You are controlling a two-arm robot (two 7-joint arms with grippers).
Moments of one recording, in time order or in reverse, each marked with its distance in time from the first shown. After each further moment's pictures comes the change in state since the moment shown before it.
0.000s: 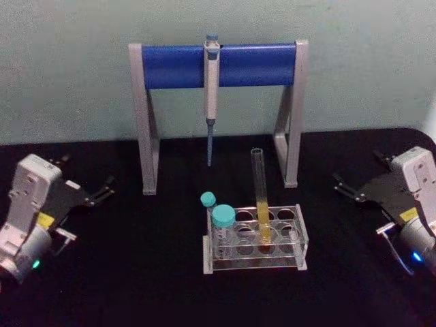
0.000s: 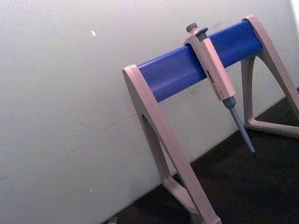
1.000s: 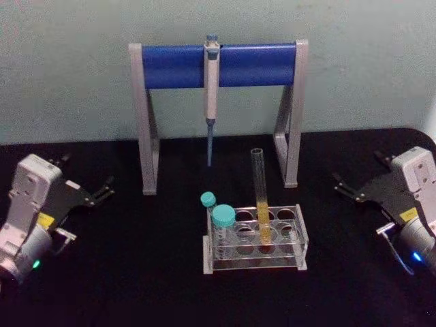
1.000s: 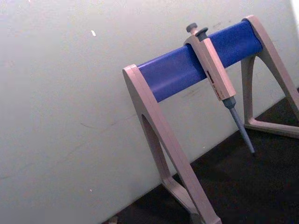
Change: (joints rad) left arm 0.000 0.000 0.000 0.000 0.000 0.000 0.000; right arm 0.000 0.000 0.000 0.000 0.000 0.000 0.000
